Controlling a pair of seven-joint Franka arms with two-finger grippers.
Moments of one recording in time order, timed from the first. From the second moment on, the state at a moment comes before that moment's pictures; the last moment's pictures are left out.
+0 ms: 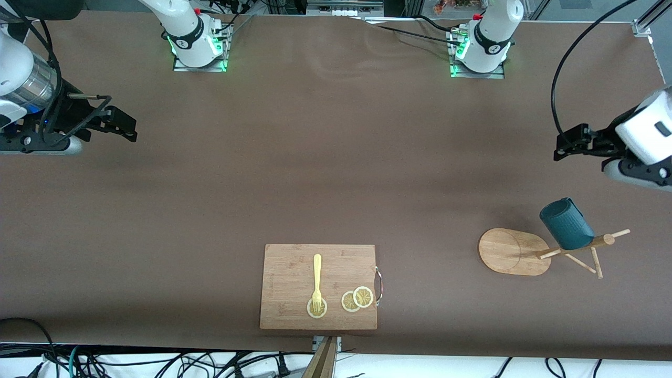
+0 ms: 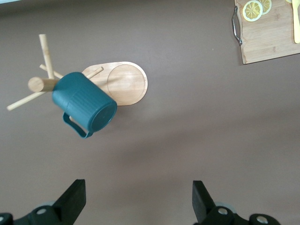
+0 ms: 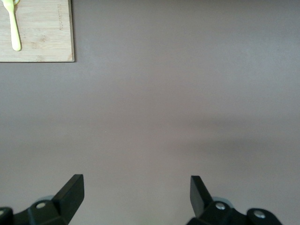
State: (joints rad) left arm 0.08 0.24 -0.18 -1.24 0.01 1.43 0.08; right arm 0.12 0.11 0.04 -1.48 0.00 1.55 0.16
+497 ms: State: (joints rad) left arm 0.08 0.10 -0.15 -1.38 0.01 1.41 -0.07; right arm 0.12 0.11 0.04 -1.48 0.00 1.55 0.16
